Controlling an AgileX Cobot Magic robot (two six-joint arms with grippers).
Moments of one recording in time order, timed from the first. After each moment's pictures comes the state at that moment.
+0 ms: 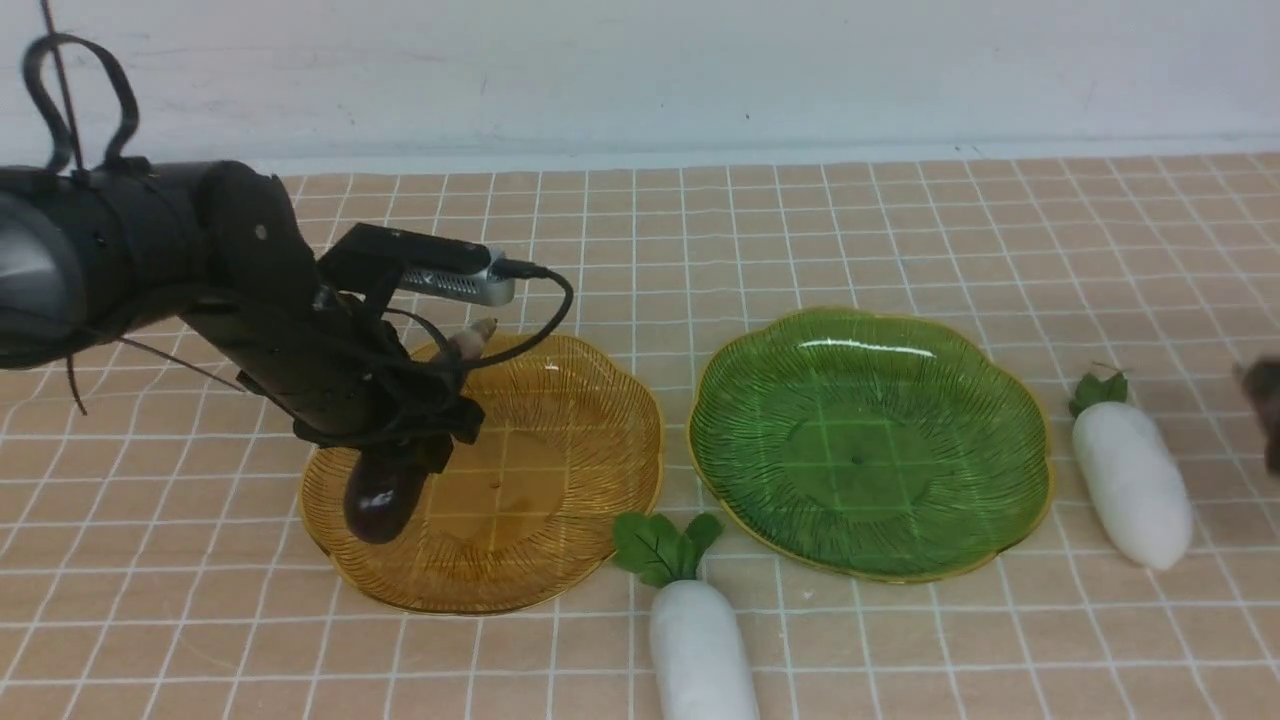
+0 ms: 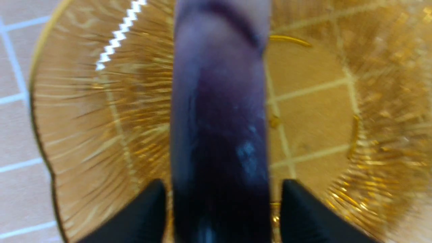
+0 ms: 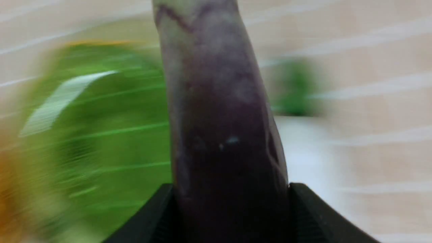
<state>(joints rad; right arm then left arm) -0.06 1.71 -1.45 0.39 1.10 -0.05 -0.22 1.76 -1.21 -0.14 0.70 0.05</state>
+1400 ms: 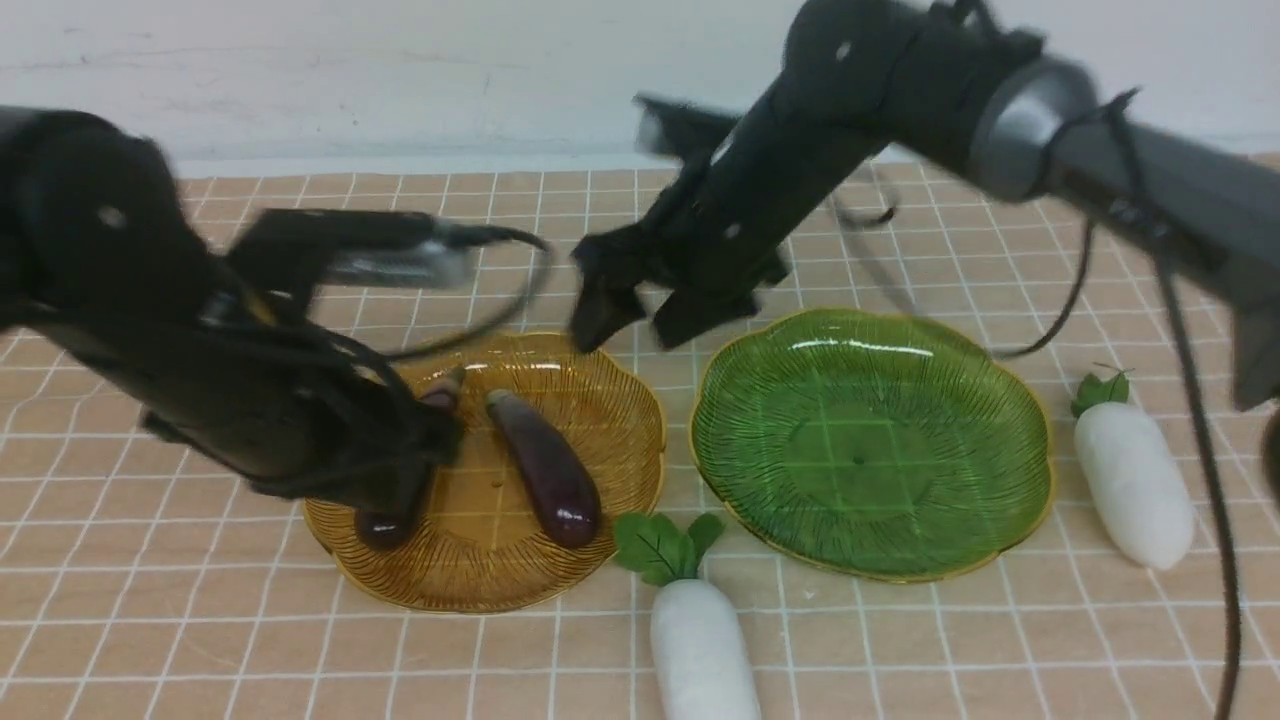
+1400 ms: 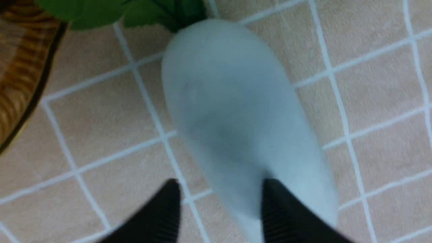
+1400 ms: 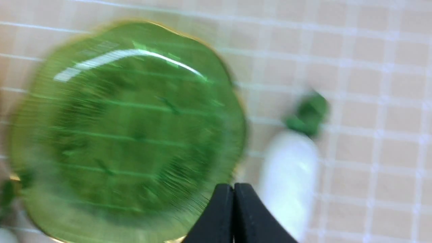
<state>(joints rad) 0.11 1.63 -1.60 0.06 1.25 0.01 -0.78 1.78 -1.19 -0.11 0.83 -0.43</state>
